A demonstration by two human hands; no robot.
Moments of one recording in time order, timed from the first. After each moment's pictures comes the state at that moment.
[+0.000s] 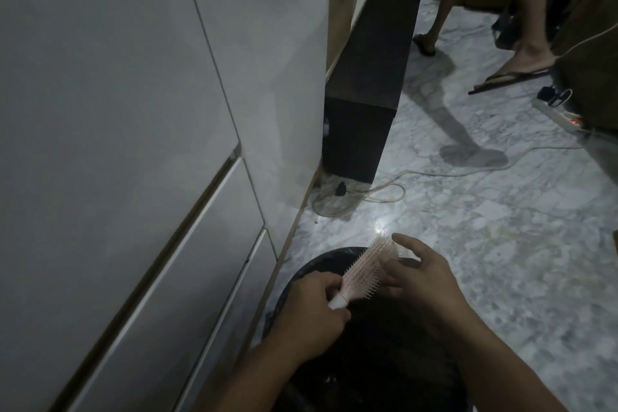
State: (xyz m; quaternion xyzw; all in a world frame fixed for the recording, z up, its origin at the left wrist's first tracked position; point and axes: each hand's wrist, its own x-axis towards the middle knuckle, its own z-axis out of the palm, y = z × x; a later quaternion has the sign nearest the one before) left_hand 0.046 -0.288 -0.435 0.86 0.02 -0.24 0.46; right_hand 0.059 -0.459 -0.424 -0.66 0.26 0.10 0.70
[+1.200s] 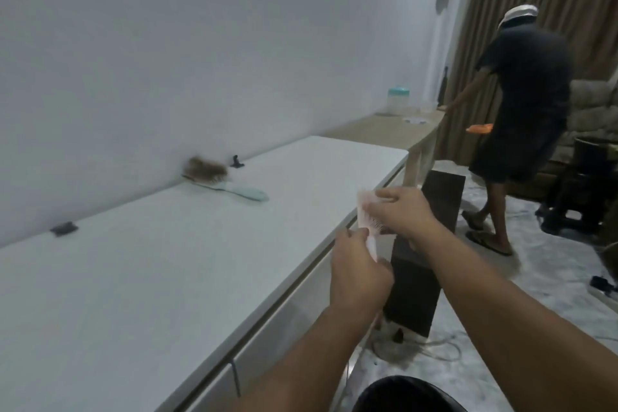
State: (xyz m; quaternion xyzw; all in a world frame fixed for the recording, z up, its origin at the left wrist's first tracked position) left_hand -0.043 -0.221 -0.091 0.86 0.03 0.21 0.47; right_hand 0.051 -0.306 -0.049 -0.82 -0.04 -0.04 0.58
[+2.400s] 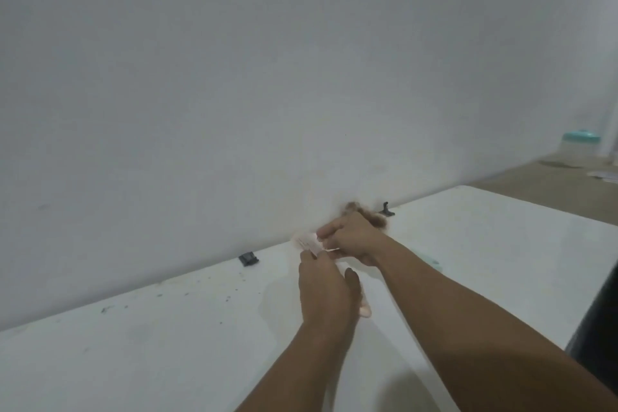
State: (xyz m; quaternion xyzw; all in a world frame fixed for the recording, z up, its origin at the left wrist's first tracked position) left_hand -0.037 0.056 -0.069 0.83 0.31 0.32 0.35; right_hand 0.079 0.050 -0.027 -0.76 -0.29 0.23 0.53
